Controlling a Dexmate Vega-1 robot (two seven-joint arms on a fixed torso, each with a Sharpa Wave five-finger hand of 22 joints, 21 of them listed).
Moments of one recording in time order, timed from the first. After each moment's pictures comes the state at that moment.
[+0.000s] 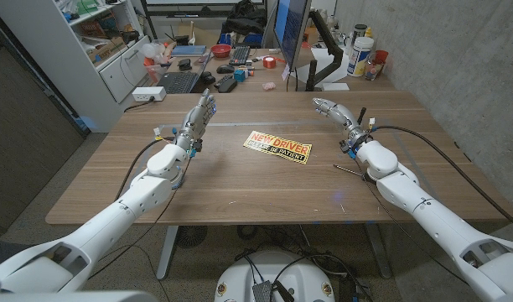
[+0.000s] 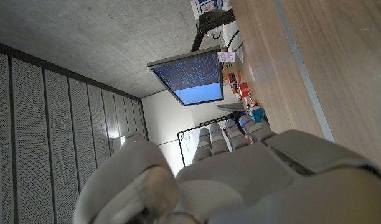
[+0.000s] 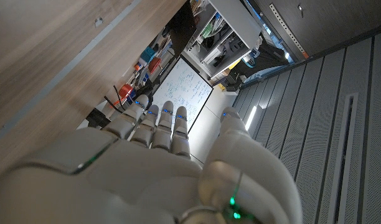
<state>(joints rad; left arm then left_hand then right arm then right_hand) 0.80 0.64 0.48 -1.39 -0.74 -0.31 0.05 0.42 0.05 -0.03 0.11 0.37 0.04 0.04 0.19 0.18 0.04 -0.03 0.20 0.19 -0.01 -0.01 0.19 0.18 -0.02 -0.03 0.19 0.17 -0.79 -0.54 -0.42 -1.32 0.27 0.39 0.03 0.45 0.10 0.26 -0.16 0.21 0.30 0.01 0.21 0.18 0.28 0.03 0.22 0.18 0.18 -0.03 0.18 0.17 0.22 -0.04 0.19 0.18</state>
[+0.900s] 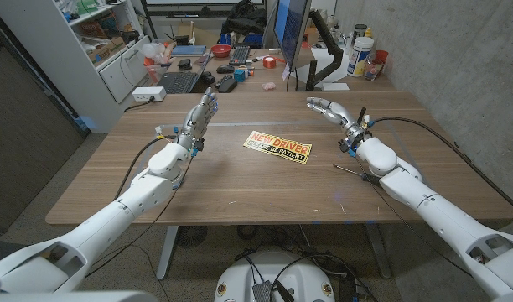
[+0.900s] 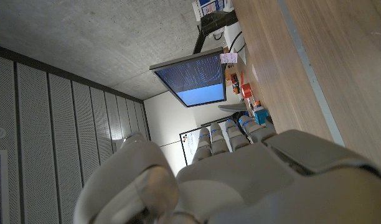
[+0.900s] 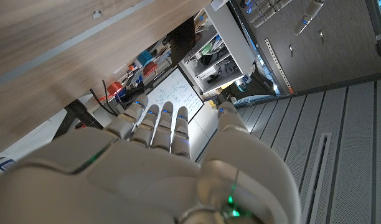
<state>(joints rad) 0.80 0.66 0.51 -1.43 -0.74 -0.32 0.09 0.42 0.05 -0.03 0.11 0.37 0.04 0.03 0.19 0.18 0.04 -0.03 0.20 0.19 -0.01 -0.01 0.19 0.18 -0.02 -0.03 0.19 0.17 -0.76 -0.59 -0.46 -1.34 0.11 0.42 0.00 0.51 0.11 0.28 -0.17 0.21 0.31 -0.01 0.21 0.18 0.29 0.01 0.22 0.18 0.19 -0.04 0.18 0.17 0.22 -0.04 0.19 0.18</state>
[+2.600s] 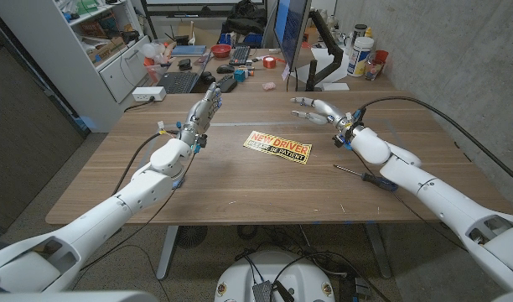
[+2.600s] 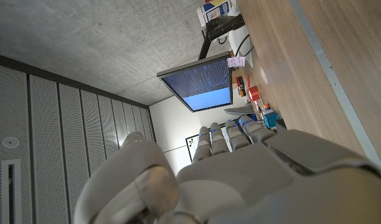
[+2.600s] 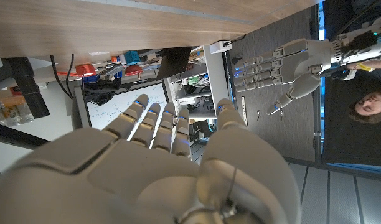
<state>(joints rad) 0.77 0.72 0.57 -1.49 -0.74 -0.32 0.14 0.43 0.05 -0.04 0.11 0.37 0.05 0.04 0.19 0.18 0.04 -0.03 0.20 0.19 -0.01 -0.01 0.19 0.18 -0.02 -0.03 0.19 0.17 -0.65 -0.63 -0.55 -1.31 -0.29 0.49 -0.06 0.55 0.11 0.30 -0.17 0.20 0.30 -0.03 0.20 0.19 0.28 -0.02 0.21 0.18 0.21 -0.04 0.18 0.17 0.22 -0.04 0.20 0.18</state>
